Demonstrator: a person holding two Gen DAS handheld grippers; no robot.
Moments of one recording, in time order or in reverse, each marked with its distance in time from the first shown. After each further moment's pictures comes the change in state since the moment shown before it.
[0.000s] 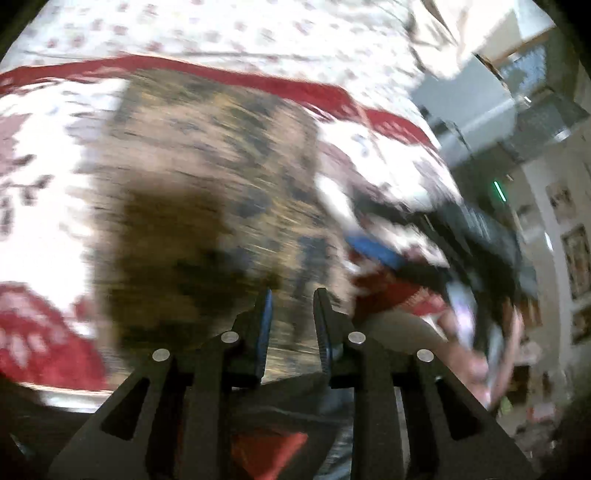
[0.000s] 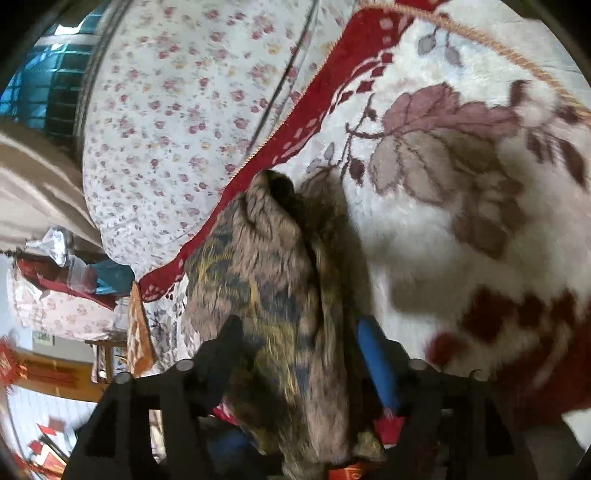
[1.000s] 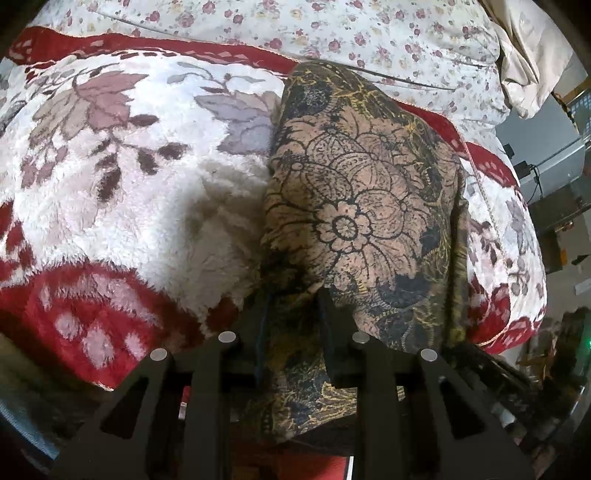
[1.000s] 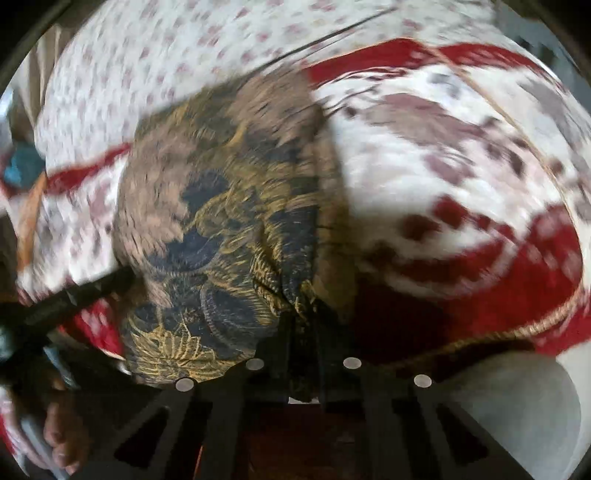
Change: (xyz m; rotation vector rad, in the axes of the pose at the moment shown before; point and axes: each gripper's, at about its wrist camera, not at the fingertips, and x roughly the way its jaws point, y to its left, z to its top) left arm 0.005 0.079 -0.007 -0.141 -0.035 0.211; right arm 0.002 0.022 -0.101 -0.270 -0.018 -0.414
